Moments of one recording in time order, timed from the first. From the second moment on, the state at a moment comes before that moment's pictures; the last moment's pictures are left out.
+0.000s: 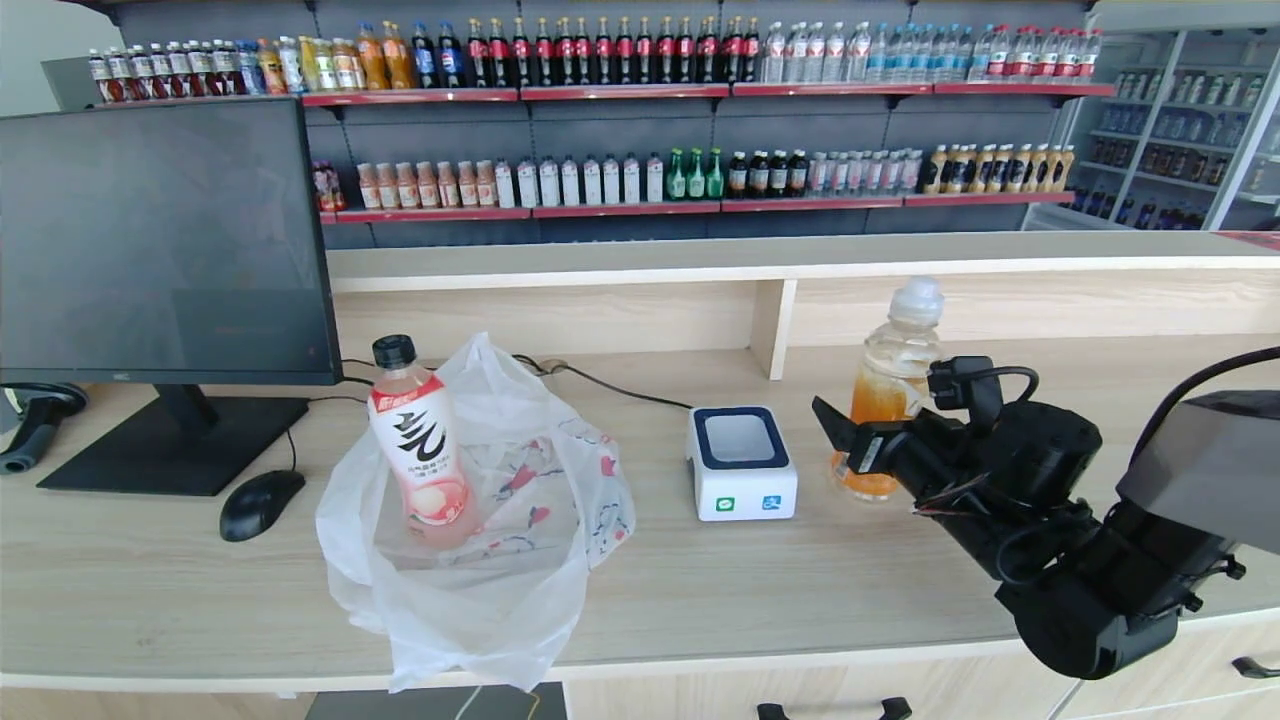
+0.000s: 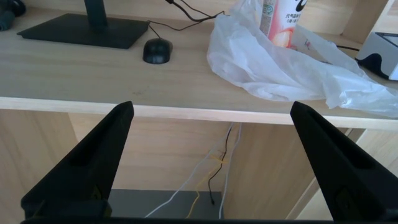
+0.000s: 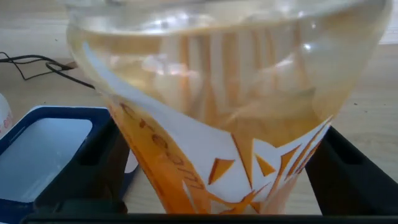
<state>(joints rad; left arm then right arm) 0.00 0.00 0.00 -0.01 0.00 -0.02 0.29 2.13 -0.61 -1.57 -0.07 0.09</state>
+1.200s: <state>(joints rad) 0.00 0.00 0.00 -0.01 0.00 -0.02 0.28 2.06 -0.65 -1.57 -0.07 0.10</state>
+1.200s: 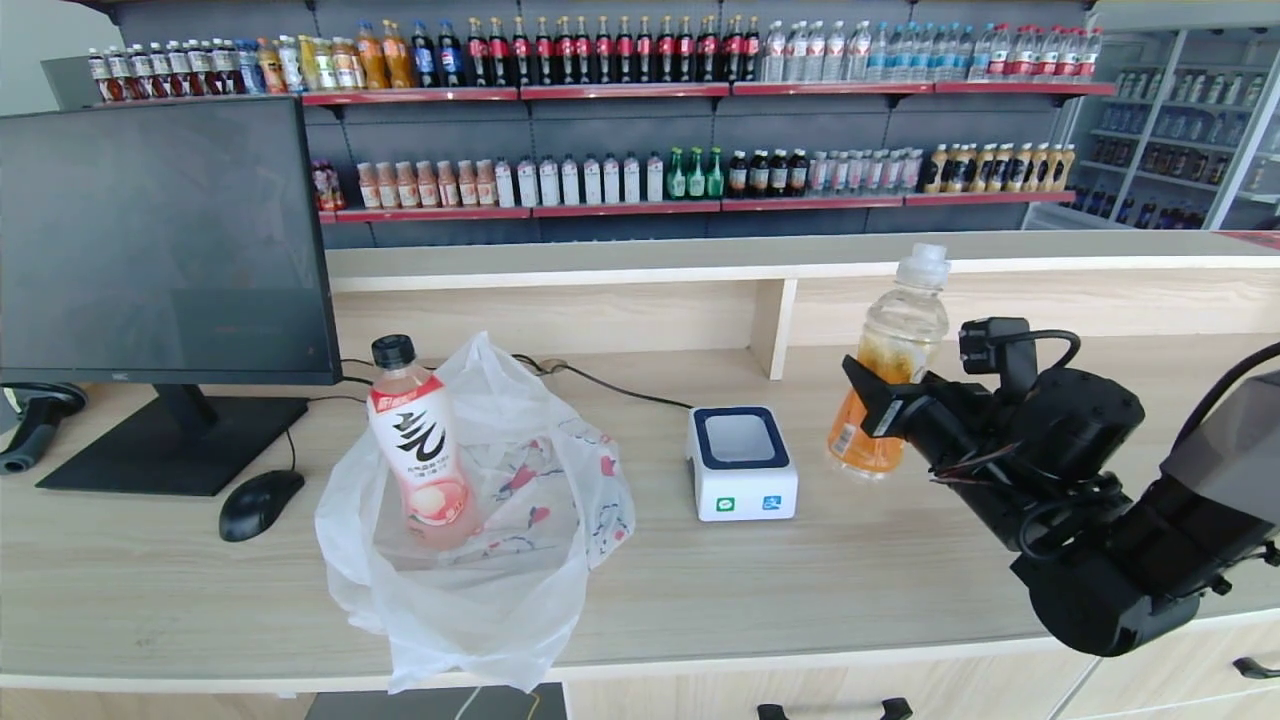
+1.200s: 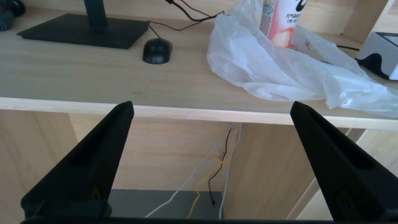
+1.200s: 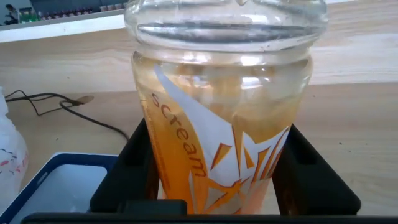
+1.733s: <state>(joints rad) 0.00 0.00 0.00 -0.01 0.00 -0.01 0.28 1.94 -0.55 -1.57 -0.08 0.09</state>
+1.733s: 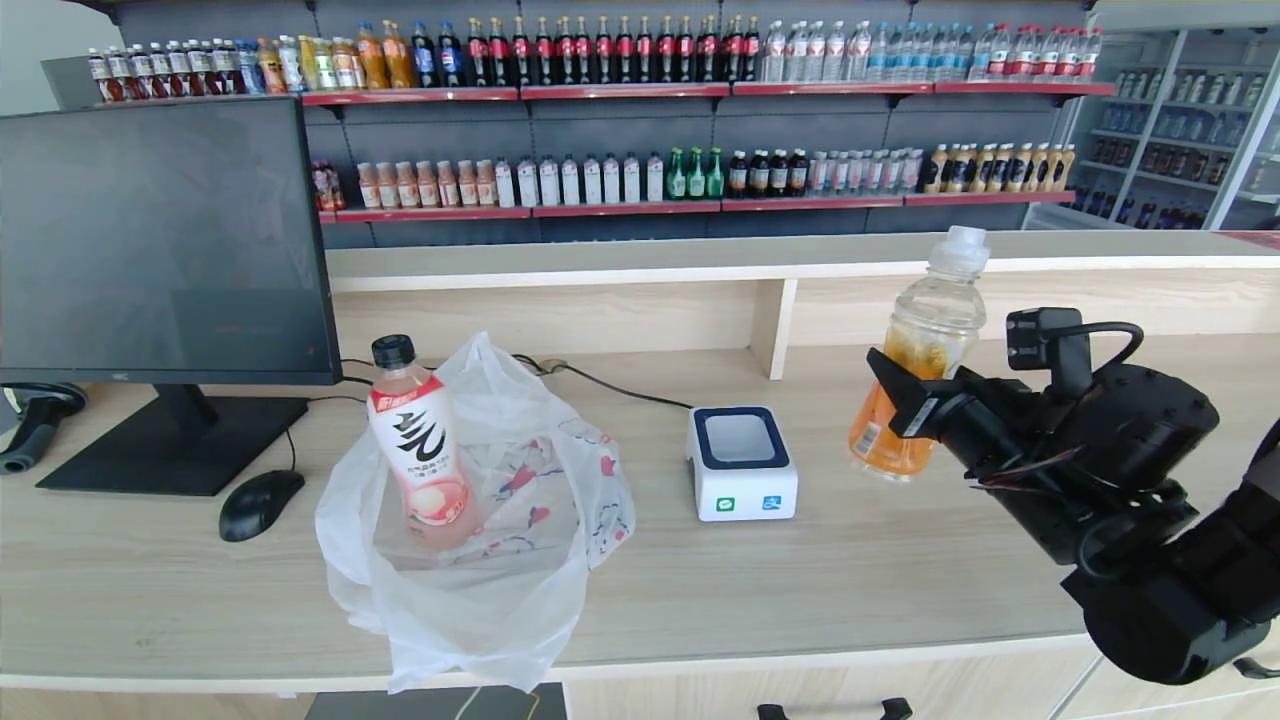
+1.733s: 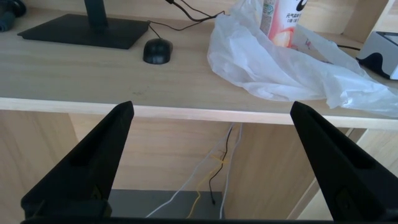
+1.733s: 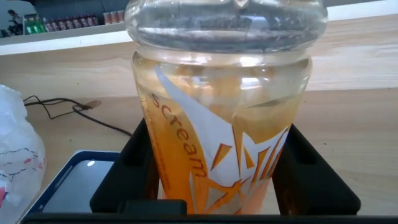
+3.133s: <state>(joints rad) 0.00 0.00 0.00 -0.01 0.00 -0.01 0.74 1.61 -0.29 -1.57 -0.07 0.13</state>
